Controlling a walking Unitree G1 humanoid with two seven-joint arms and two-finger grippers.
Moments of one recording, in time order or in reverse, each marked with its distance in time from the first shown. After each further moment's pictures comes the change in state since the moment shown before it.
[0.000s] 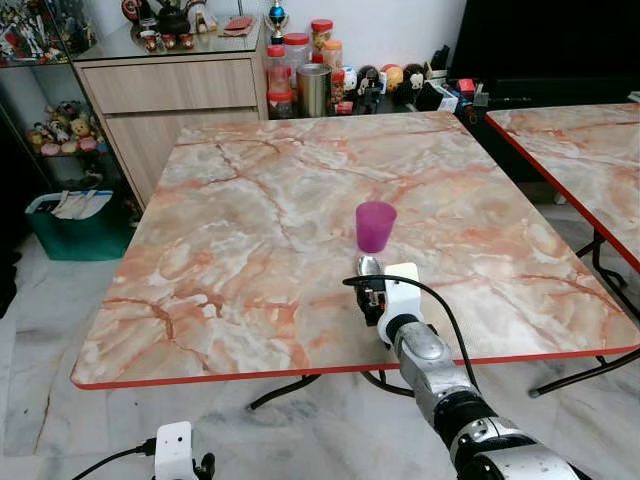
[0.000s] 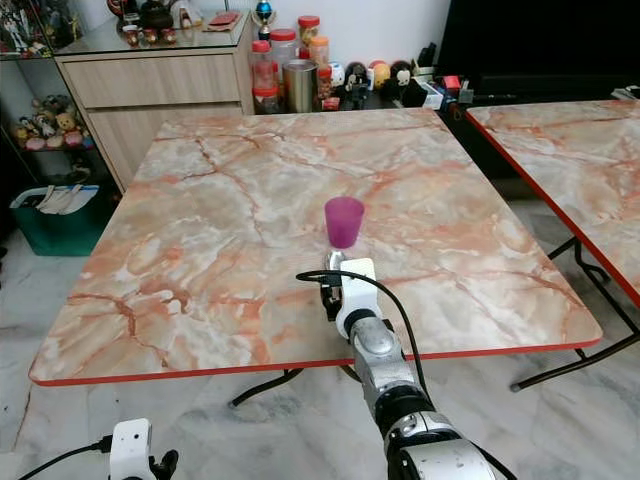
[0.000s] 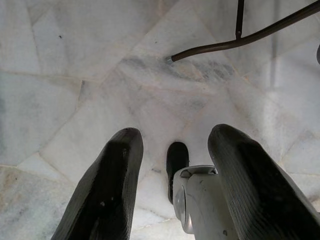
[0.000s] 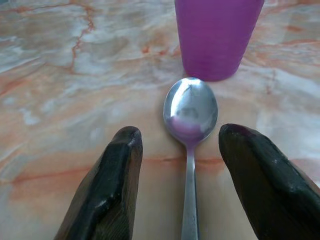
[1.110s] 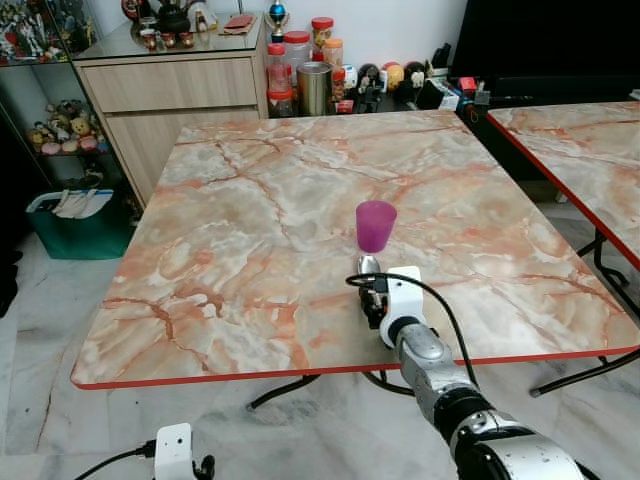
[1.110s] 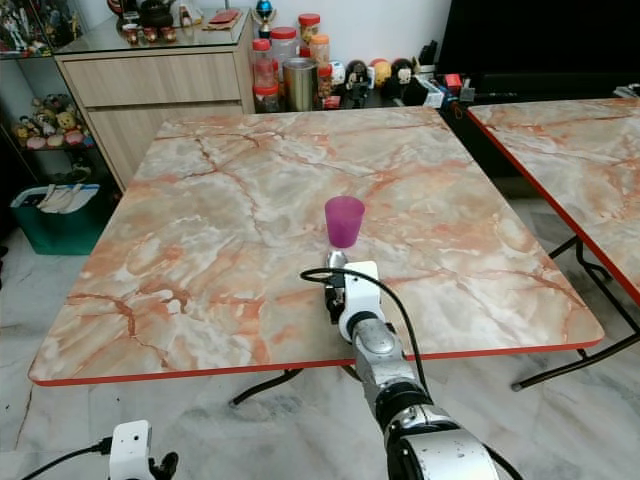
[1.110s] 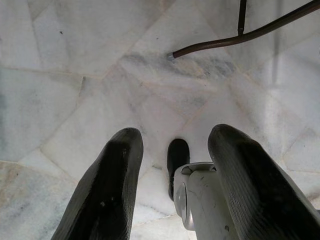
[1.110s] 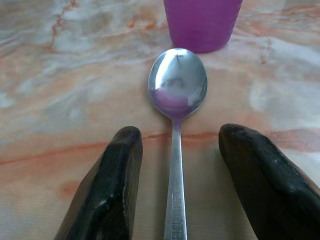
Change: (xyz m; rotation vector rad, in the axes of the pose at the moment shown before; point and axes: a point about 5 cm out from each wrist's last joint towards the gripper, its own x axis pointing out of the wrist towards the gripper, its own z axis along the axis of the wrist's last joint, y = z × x) left arm -0.001 0.000 -0.002 -0.001 0.008 0.000; right arm -0.001 -0.005 -0.012 0.028 0.063 -0.027
